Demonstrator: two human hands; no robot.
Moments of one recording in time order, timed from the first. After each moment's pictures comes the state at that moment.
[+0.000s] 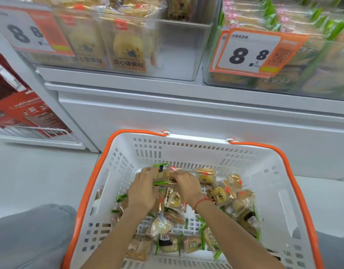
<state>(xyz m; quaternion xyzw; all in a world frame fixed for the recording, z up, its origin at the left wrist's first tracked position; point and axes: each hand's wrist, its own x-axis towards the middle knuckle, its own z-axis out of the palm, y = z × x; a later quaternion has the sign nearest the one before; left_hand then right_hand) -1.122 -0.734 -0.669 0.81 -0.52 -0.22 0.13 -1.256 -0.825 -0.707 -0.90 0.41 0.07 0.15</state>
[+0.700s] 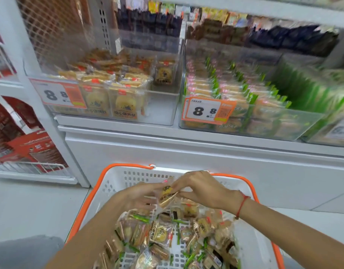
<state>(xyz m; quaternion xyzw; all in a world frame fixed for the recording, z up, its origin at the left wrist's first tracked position) -1.120 -0.777 -0.534 0.62 -0.28 -0.68 0.27 -1.316 -0.851 -0.493 -0.96 0.21 -0.06 0.19</state>
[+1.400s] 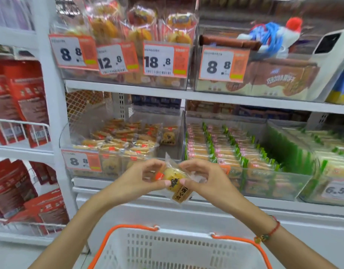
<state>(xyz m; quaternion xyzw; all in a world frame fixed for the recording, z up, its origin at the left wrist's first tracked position) -1.087 -0.787 -0.344 0.57 -0.62 -0.32 0.43 -1.289 -0.865 -0.339 -0.83 0.29 -0.33 0.36</state>
